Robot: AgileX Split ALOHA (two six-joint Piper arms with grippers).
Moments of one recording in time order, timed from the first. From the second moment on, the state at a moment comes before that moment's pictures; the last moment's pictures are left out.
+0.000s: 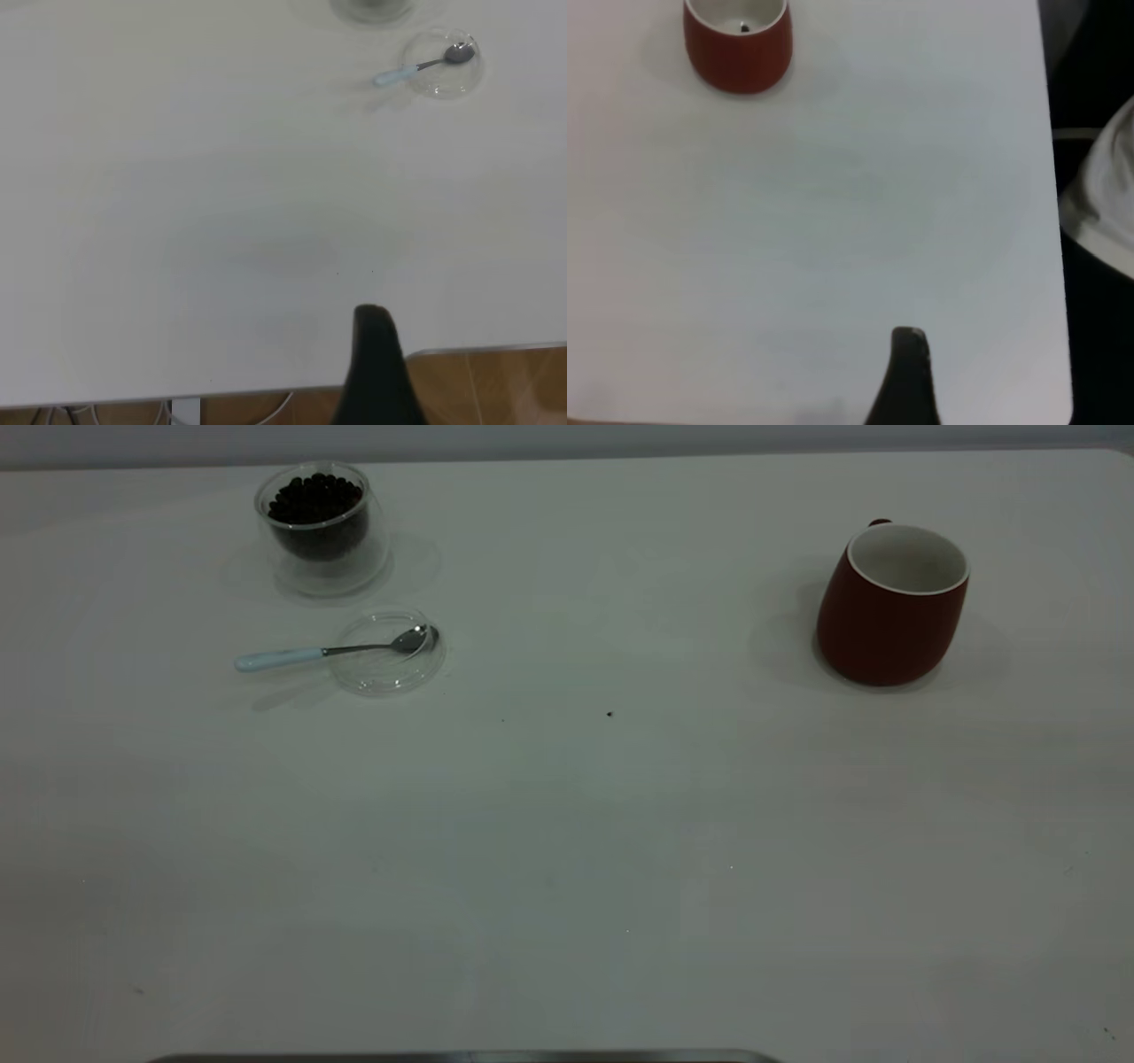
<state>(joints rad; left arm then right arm) -0.01 -0.02 -0.49 -0.04 1.14 0.03 0.00 0.48 -0.53 -0.08 0.91 -0.09</state>
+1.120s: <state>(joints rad) -0.01 -0.02 -0.49 -0.04 1.14 0.03 0.05 1.91 -1.09 -0.07 0.50 -0.52</state>
